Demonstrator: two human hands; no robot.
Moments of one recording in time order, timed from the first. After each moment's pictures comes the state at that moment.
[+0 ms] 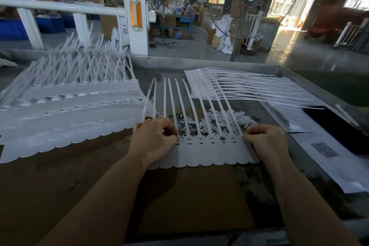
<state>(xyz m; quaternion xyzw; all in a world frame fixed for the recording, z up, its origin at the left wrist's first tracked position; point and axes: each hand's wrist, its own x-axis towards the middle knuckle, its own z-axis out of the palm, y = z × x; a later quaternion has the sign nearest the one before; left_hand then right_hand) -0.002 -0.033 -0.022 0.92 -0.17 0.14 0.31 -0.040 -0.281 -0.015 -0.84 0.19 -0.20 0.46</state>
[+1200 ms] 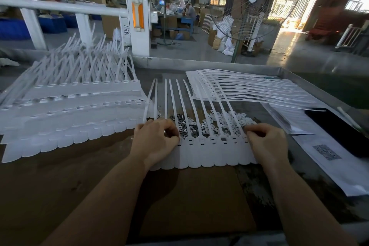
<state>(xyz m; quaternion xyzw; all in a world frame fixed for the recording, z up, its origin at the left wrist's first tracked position) -0.001 -0.033 -0.024 0.92 -0.16 0.14 0.32 -0.039 -0.275 -0.018 -0.86 0.20 -0.25 0.39</state>
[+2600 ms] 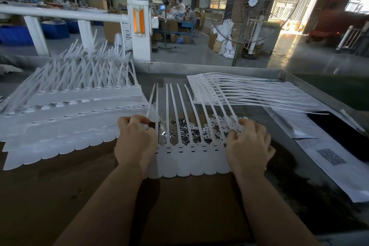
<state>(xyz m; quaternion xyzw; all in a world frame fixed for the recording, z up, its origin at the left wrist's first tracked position) -0.005 -0.020 -0.015 0.87 0.09 0.17 0.46 -0.041 -0.209 -0.017 -0.89 0.25 -0.29 0.24</state>
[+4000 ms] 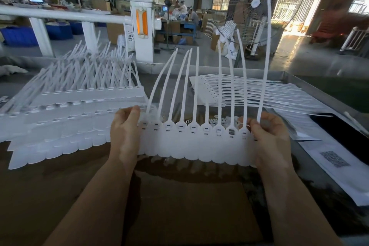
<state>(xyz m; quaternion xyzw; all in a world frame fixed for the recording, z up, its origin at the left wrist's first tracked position) 0.005 -0.002 -0.009 0.66 0.11 0.15 0.73 -0.034 -0.250 -0.003 -0.66 0.17 -0.29 0.67</state>
